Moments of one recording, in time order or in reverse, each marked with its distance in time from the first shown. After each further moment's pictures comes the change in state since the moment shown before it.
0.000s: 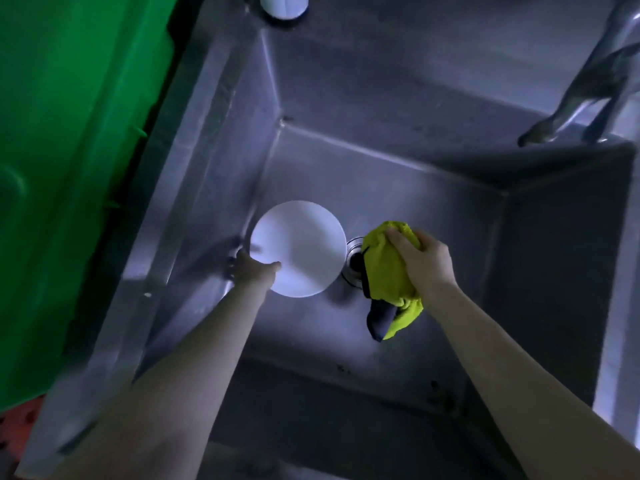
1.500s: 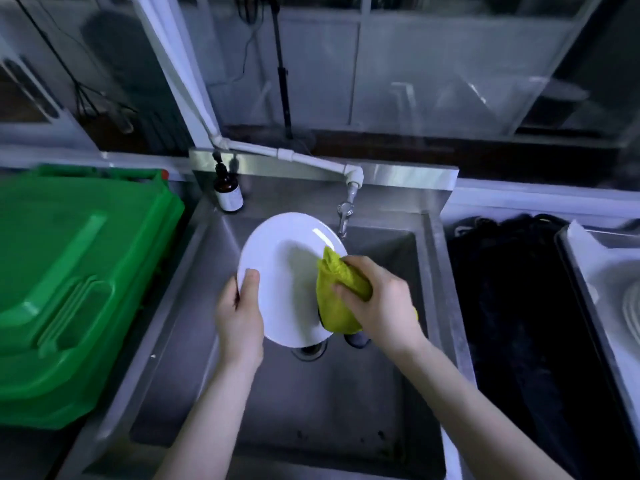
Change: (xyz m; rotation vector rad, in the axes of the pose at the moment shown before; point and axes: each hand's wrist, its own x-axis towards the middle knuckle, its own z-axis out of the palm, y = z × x) left_hand -0.358 0.070 -0.062 -0.778 0.076 0.826; right_hand -0.218 -0.065 -0.191 -0.058 0.213 -0.845
